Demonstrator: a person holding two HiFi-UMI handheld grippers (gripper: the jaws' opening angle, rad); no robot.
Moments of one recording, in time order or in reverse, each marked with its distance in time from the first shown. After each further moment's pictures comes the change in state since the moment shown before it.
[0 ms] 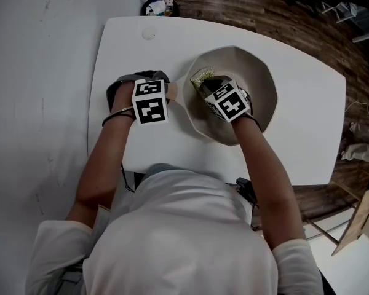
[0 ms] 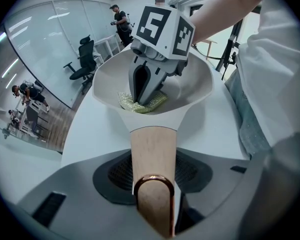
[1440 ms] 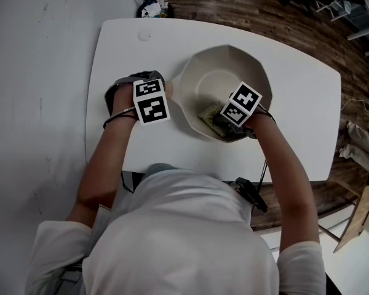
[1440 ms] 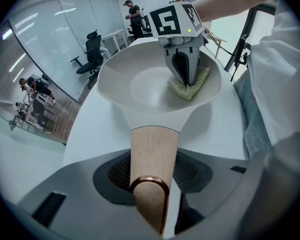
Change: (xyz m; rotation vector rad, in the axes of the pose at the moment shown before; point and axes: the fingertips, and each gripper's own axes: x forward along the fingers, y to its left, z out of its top) left arm 0.002 0.001 -0.002 -0.073 0.048 0.048; right arm -0.066 0.072 -0.102 0.163 0.476 0.522
